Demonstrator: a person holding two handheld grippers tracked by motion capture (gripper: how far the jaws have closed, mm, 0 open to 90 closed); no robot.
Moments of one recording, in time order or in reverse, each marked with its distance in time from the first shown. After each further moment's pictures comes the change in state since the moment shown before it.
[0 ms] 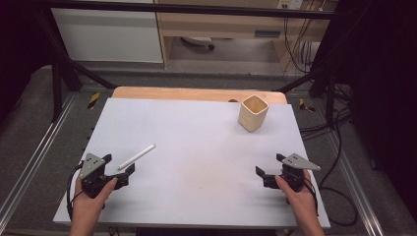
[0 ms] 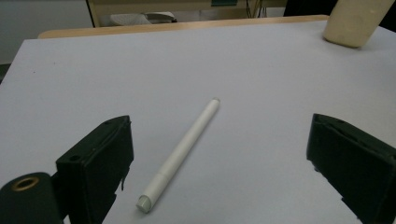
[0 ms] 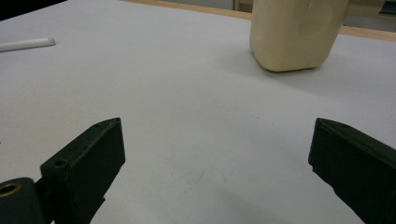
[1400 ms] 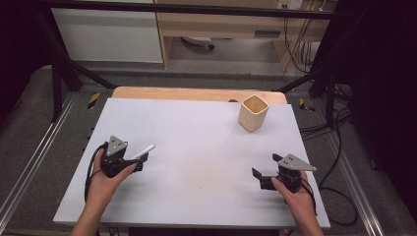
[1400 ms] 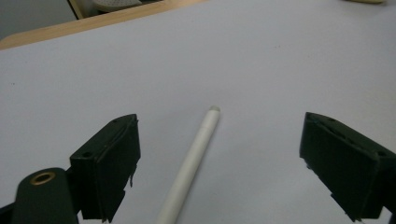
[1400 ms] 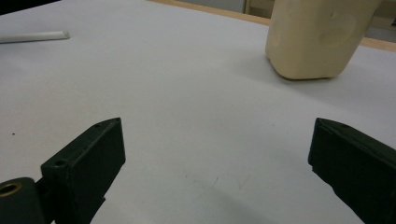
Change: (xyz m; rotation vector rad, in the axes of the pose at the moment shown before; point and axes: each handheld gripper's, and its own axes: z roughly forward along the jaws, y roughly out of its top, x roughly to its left) left arm -0.003 0.027 0.057 0.140 -0.021 0.133; right arm 0.010 0.001 0.002 0.000 0.033 -0.053
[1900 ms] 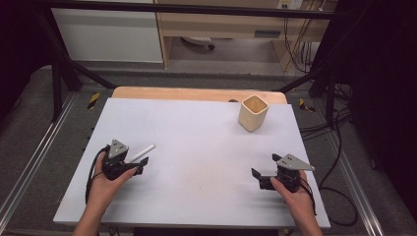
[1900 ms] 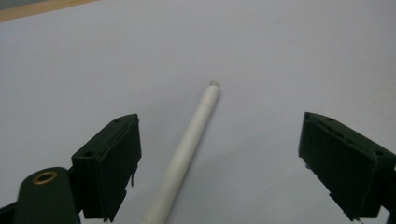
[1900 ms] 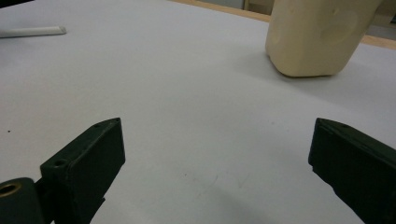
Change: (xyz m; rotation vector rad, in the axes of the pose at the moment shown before) left arm 0.002 -0.015 0.010 0.060 -0.018 0.012; right arm 0.001 0.001 0.002 0.014 -0.010 -0.007
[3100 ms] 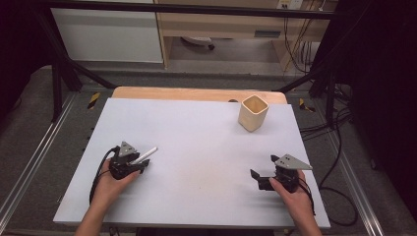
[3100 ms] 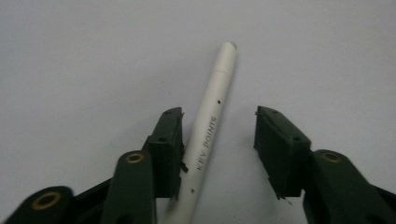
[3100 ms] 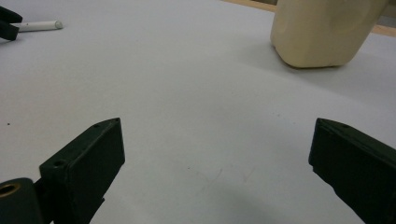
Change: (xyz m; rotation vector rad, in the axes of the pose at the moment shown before) left arm 0.003 -0.011 0.027 0.112 -0.050 0.036; right arm 0.001 -0.002 0.004 0.030 0.009 0.007
